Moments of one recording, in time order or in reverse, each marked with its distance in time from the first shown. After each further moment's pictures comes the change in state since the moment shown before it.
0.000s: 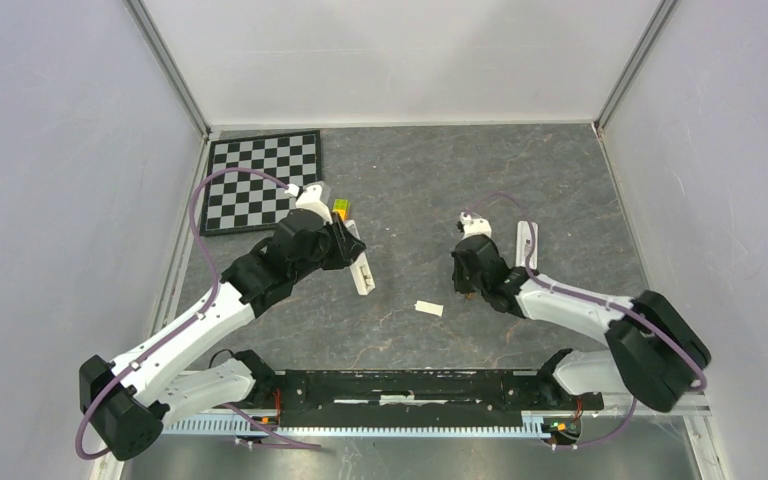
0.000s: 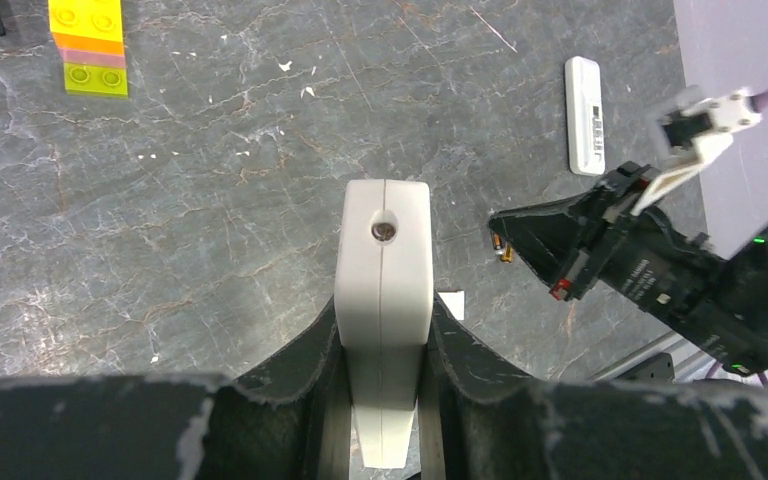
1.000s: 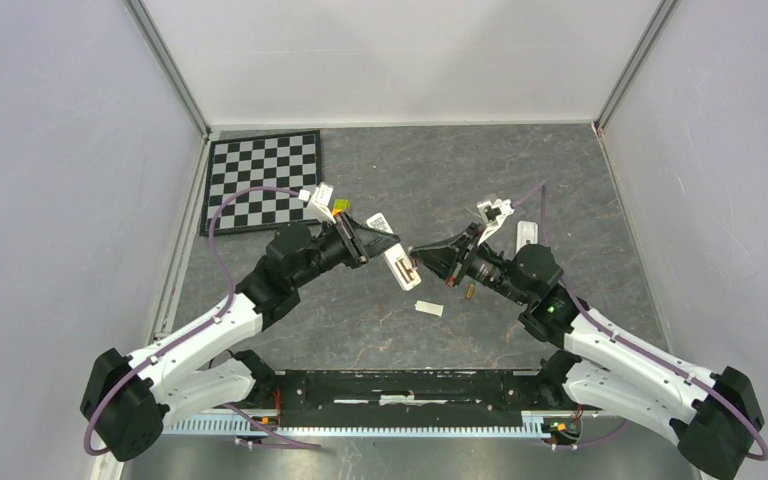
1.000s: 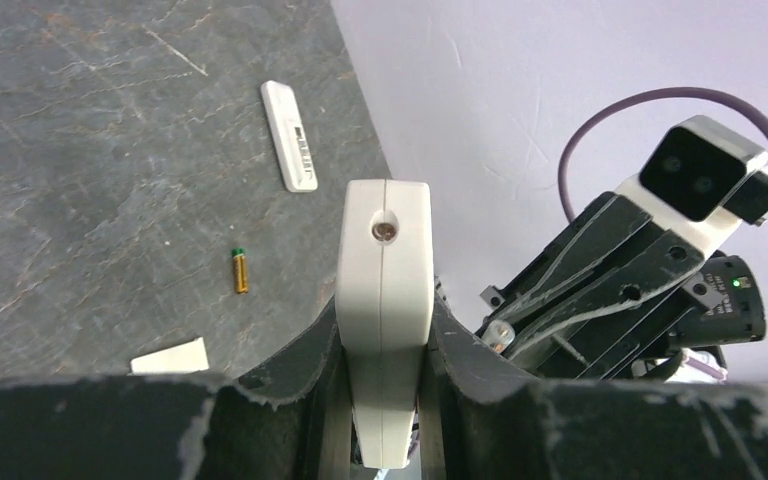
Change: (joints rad) left arm 0.005 -0.004 -0.232 0.657 0.340 -0.326; right arm 0.077 -0.491 -0.052 0.503 -0.508 0.148
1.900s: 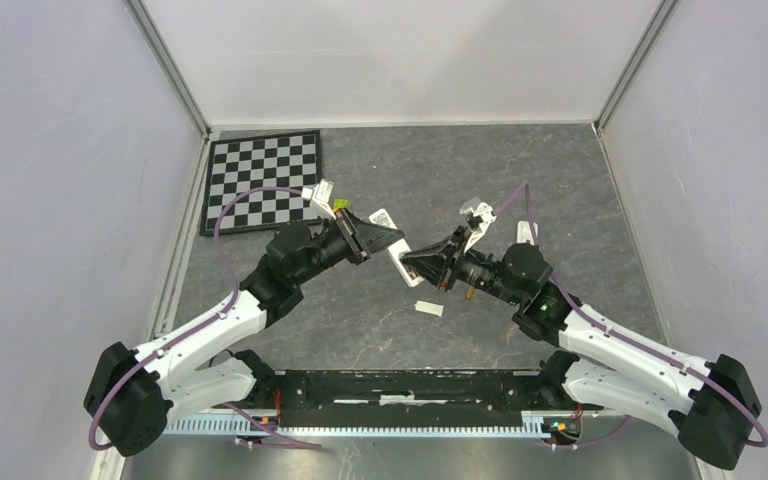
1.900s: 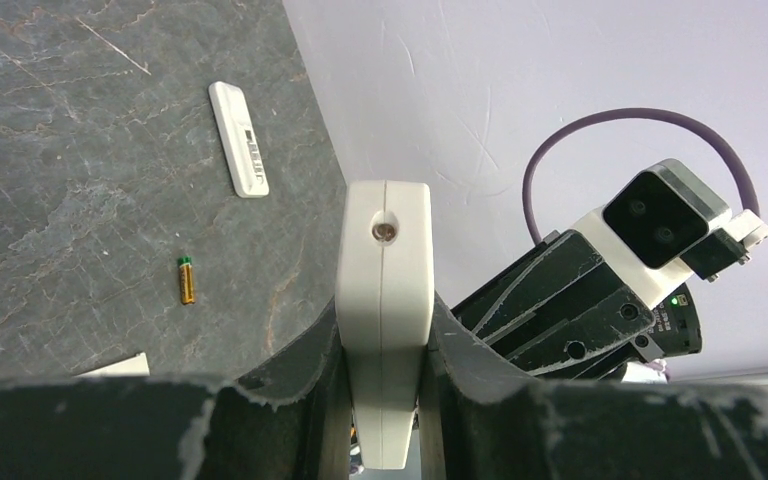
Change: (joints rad) left arm 0.010 0.037 -0.004 0.116 0.047 -0.099; right arm 0.063 0.054 0.027 -0.016 -0.010 -0.163
